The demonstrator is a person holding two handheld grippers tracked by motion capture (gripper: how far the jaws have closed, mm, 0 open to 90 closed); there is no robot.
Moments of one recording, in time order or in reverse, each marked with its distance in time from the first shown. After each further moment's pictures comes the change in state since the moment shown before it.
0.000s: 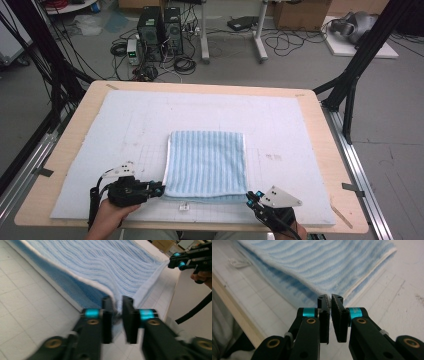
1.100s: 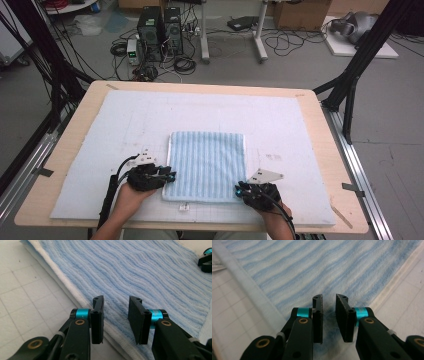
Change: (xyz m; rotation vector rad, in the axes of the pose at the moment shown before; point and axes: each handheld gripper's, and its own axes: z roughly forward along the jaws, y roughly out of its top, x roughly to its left) left arm 0.013 0.020 0.052 0.082 0.186 0.101; right arm -0.023 0.012 0.056 0.097 0.124 0.072
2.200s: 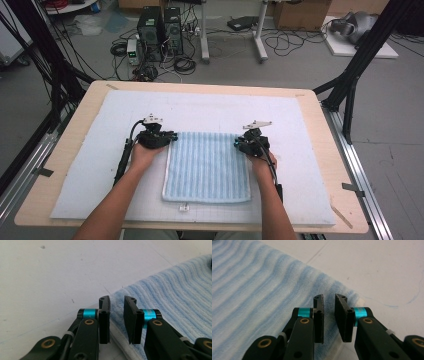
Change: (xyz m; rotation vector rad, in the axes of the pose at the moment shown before) left arm 0.082 0.071 0.065 -0.047 0.185 -0.073; right arm -0.101 0.083 0.081 0.012 -0.142 0.142
